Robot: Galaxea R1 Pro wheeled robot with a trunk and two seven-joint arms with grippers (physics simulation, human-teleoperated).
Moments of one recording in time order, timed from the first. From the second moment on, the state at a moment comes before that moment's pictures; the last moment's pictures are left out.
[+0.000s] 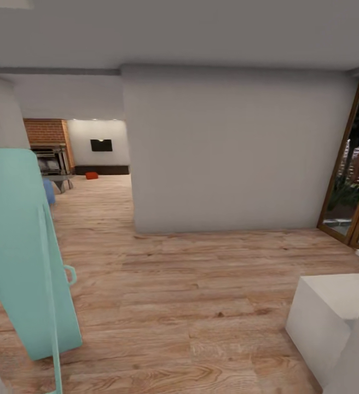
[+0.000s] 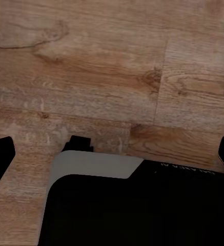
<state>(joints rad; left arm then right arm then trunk) -0.23 -0.01 -0.23 0.00 0.44 -0.05 0.00 -0.21 -0.04 0.16 0.03 -0.07 -0.14 -0.02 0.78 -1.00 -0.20</state>
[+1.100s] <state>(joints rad) -0.23 -0.01 -0.23 0.00 0.44 -0.05 0.00 -0.20 -0.03 0.16 0.03 -0.07 -0.13 -0.01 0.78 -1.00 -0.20</state>
